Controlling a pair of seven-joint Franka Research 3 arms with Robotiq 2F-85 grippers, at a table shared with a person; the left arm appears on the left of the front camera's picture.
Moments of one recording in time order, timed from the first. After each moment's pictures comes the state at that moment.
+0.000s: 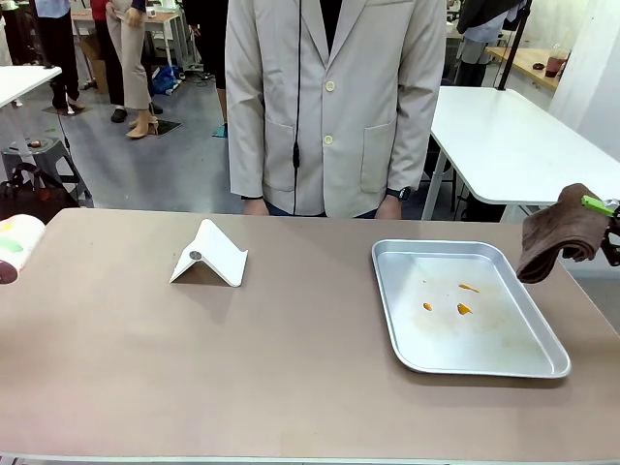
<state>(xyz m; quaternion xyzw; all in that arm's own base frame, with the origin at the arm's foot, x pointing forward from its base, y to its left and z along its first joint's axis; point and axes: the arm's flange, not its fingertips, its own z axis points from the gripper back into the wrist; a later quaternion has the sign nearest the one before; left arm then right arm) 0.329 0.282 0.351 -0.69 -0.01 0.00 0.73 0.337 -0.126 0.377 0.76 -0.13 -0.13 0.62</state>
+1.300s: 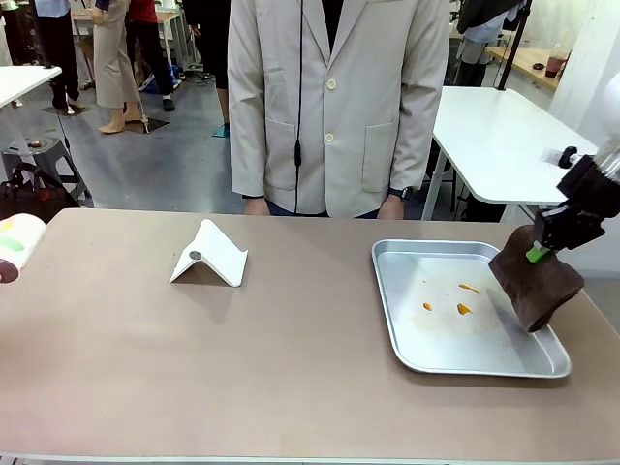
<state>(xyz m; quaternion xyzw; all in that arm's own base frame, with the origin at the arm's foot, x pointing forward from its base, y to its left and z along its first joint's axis) 0.329 0.281 0.351 -0.69 -0.01 0.00 0.73 0.454 -0.038 0.420 0.13 -0.04 0.04 0.99</state>
